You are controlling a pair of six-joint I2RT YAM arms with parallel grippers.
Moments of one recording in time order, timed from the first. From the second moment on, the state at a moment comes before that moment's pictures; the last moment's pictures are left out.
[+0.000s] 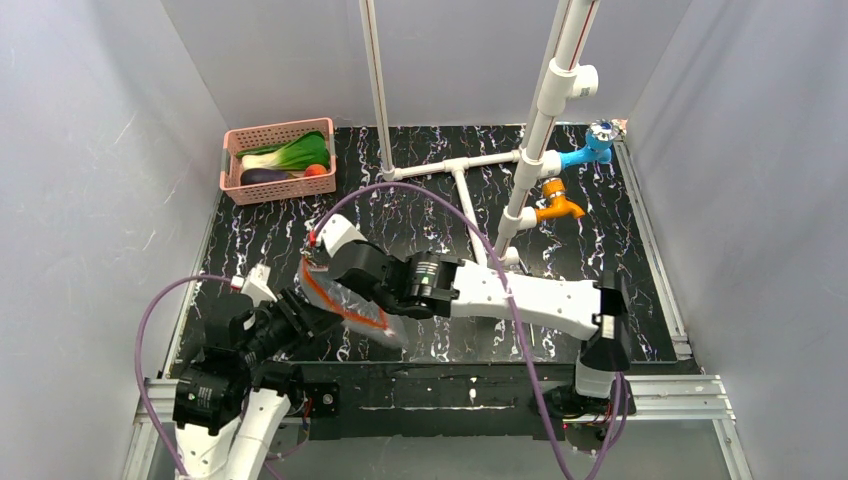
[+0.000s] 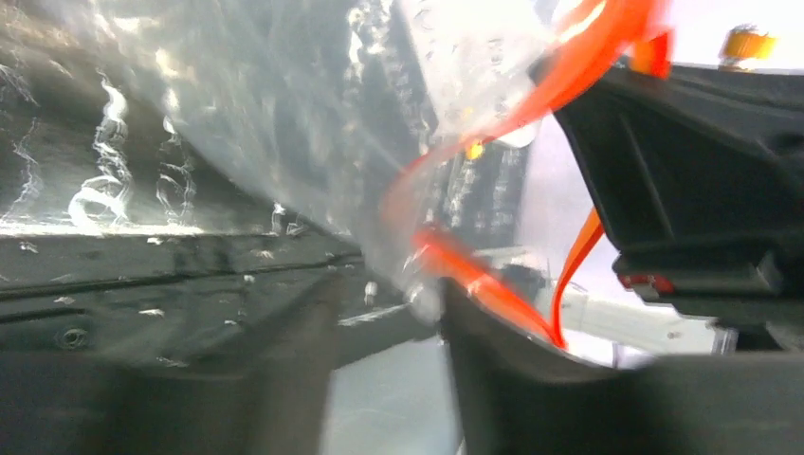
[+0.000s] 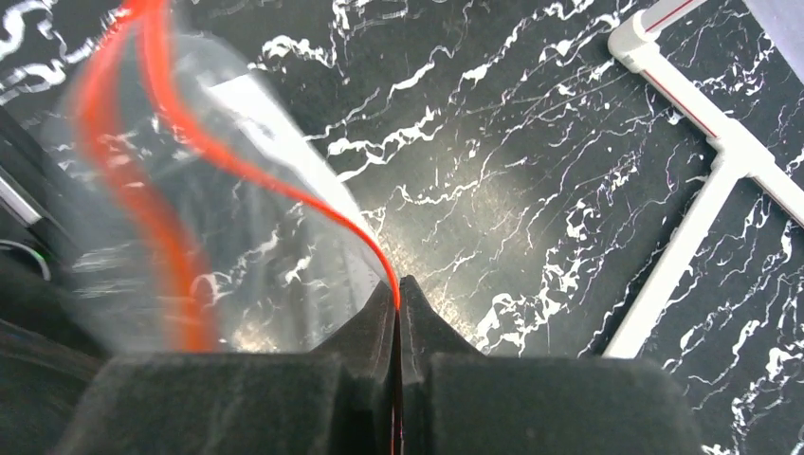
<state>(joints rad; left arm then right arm) -0.18 0.26 0.80 -1.14 0.39 -0.90 1.40 1.81 1.80 -0.71 0.56 0.14</state>
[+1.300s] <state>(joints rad) -0.17 1.07 1.35 -1.24 -0.01 -0.49 1.18 1.46 1.41 -0.54 0.42 0.11</state>
